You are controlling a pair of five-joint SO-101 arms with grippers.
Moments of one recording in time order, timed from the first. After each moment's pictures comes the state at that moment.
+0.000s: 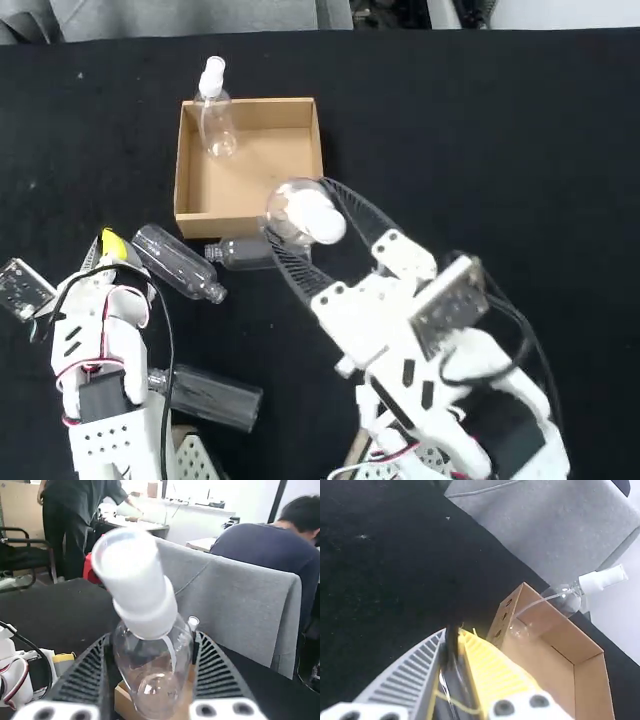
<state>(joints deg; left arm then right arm) -18.8 -104.0 96.0 32.1 31.8 -37.6 -78.6 43.4 48.0 4.4</state>
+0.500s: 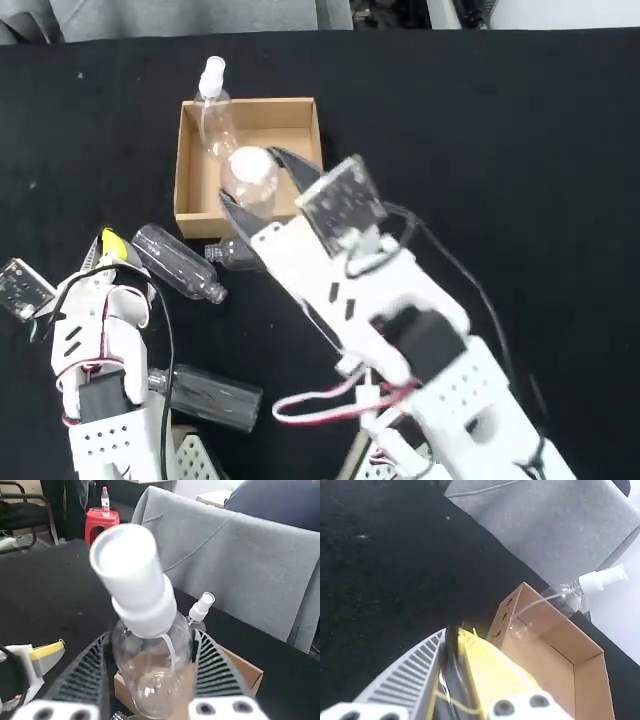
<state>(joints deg) -18.8 -104.0 96.0 32.1 31.8 -37.8 -55.2 42.5 34.2 4.3</state>
